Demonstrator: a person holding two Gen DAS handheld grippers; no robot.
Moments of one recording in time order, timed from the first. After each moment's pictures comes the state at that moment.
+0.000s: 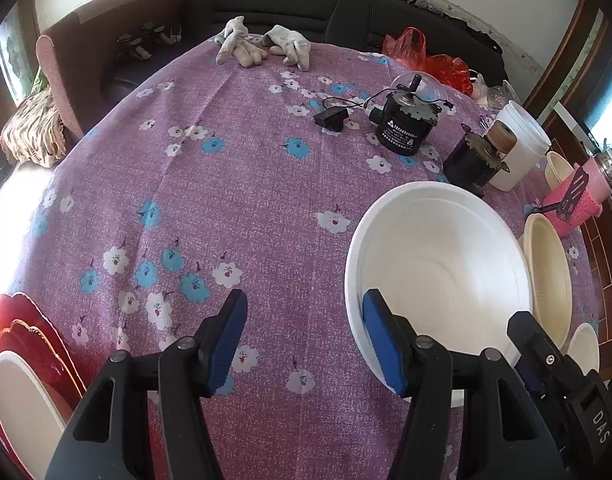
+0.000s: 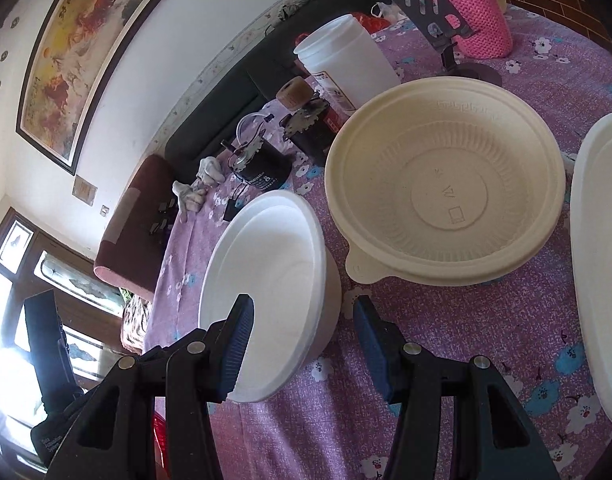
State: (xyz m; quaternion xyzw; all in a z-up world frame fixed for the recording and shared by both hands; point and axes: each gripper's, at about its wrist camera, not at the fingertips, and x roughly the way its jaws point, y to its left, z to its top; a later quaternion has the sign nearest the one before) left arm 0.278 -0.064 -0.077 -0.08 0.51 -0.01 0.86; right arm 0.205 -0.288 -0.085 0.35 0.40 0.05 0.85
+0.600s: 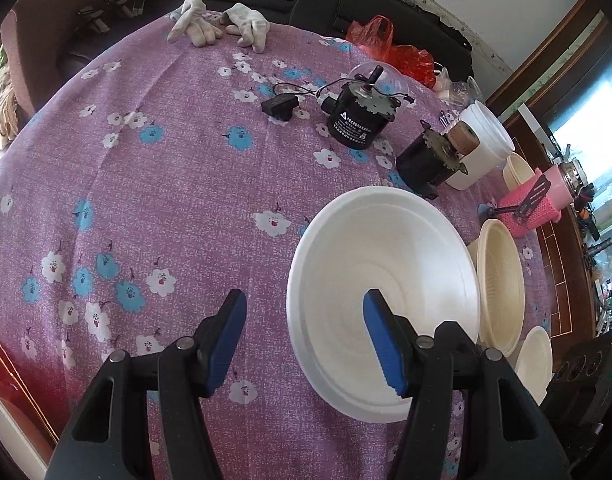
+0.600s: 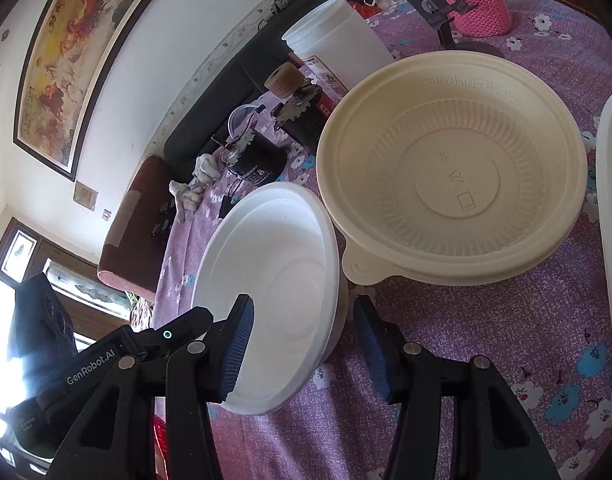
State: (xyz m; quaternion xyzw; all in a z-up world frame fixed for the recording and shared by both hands) left arm 0.298 -0.072 -0.080 -0.14 0.53 -0.09 0.83; right arm 0.215 -0.287 -0.101 0.37 0.41 0.06 0.83
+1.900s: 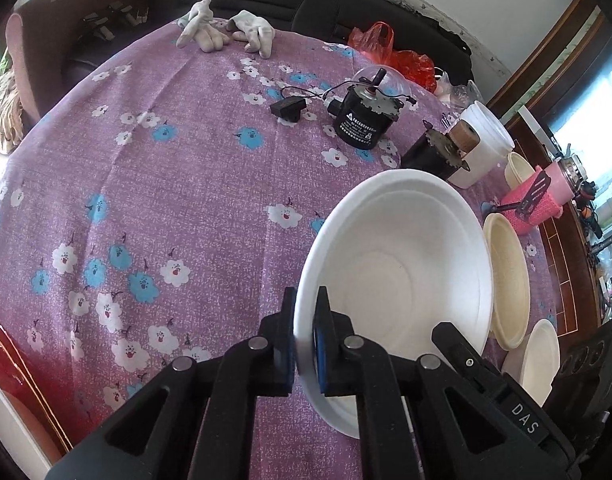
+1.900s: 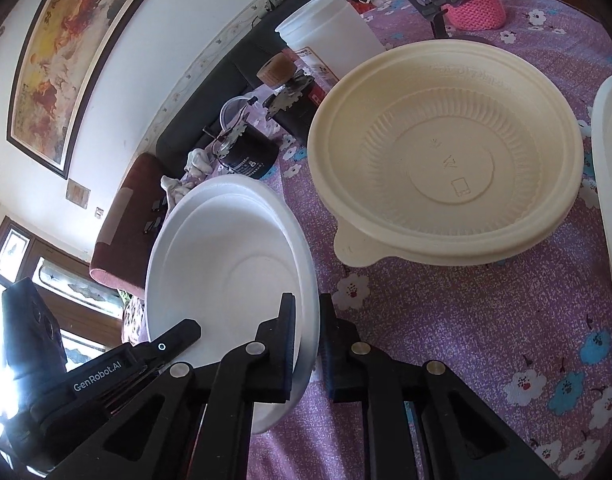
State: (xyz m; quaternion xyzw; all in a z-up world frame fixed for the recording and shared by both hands) left arm 0.283 -0.063 -0.080 -0.14 0.52 -0.08 0.84; right arm 0.210 -0.281 -0.106 0.36 0.42 0.05 0.83
